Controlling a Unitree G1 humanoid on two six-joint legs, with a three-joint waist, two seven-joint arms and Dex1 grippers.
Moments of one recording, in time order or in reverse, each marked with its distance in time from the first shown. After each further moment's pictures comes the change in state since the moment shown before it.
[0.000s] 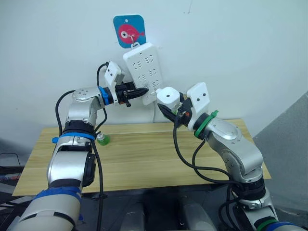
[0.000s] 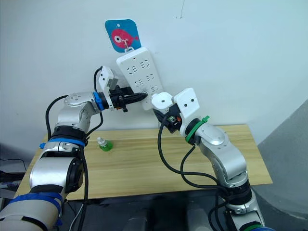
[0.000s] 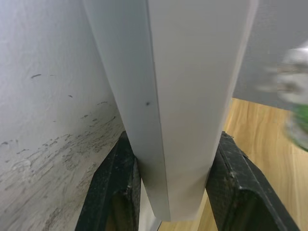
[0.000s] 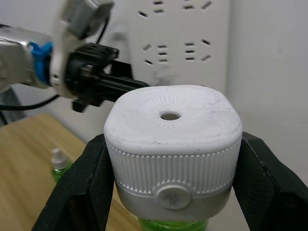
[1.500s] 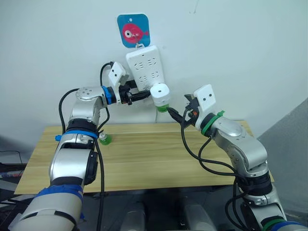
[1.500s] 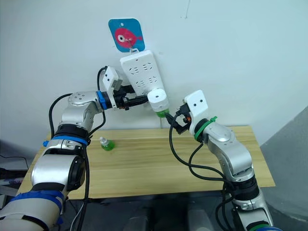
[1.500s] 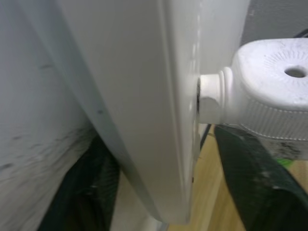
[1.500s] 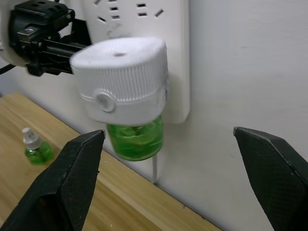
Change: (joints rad) left arm -0.032 -0.018 -0.020 0.051 0.019 -0.057 -0.037; right arm 0.003 -0.075 -0.041 0.107 0.013 -0.008 -0.040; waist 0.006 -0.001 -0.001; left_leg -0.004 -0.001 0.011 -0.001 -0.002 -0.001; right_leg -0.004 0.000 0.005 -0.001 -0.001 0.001
